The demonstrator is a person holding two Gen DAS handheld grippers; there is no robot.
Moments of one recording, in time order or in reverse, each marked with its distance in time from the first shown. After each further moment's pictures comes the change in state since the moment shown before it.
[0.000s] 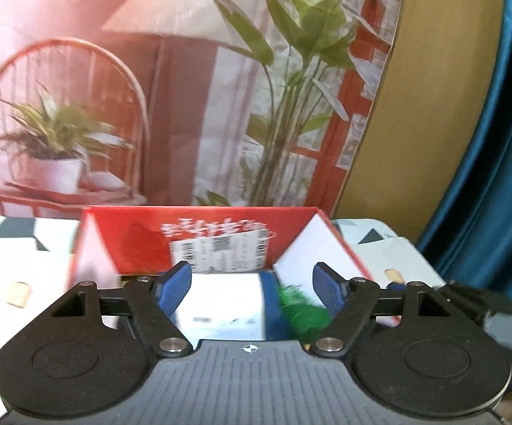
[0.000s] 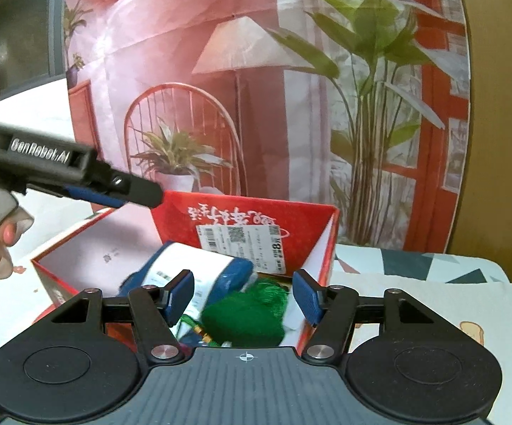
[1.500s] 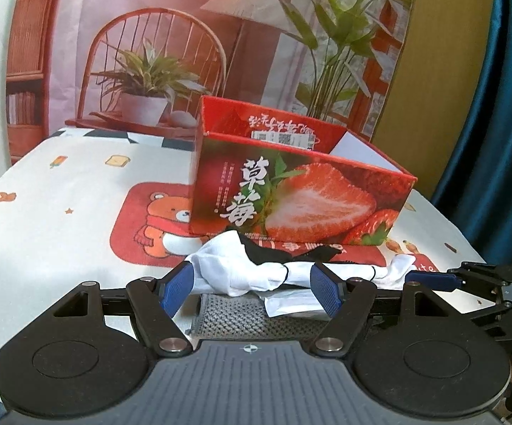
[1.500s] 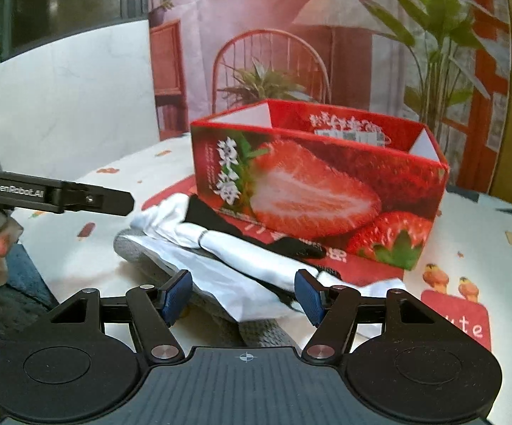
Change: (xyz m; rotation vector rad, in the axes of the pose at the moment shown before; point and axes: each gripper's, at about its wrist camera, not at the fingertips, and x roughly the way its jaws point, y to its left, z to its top) left arm -0.141 0.030 -0.192 -0.097 -0.043 0.084; right arm -0.090 0.134 -0.131 -0.105 0.133 0.098
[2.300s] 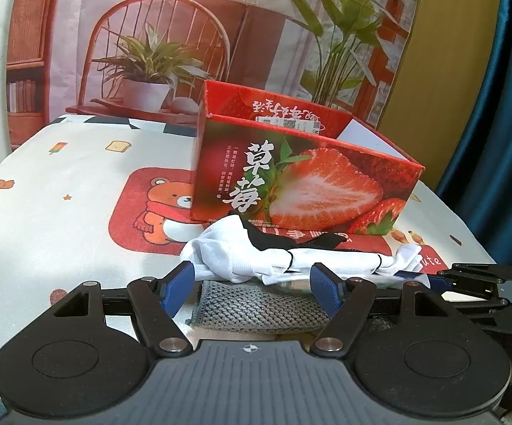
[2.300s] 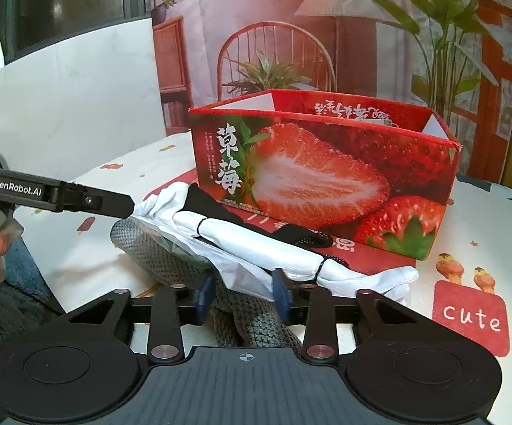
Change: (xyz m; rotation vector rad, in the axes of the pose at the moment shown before) left arm 0.007 -0.001 -0.003 -0.011 0.038 0.010; right arm 0.014 -0.013 -0.011 0.012 -0.001 0.044
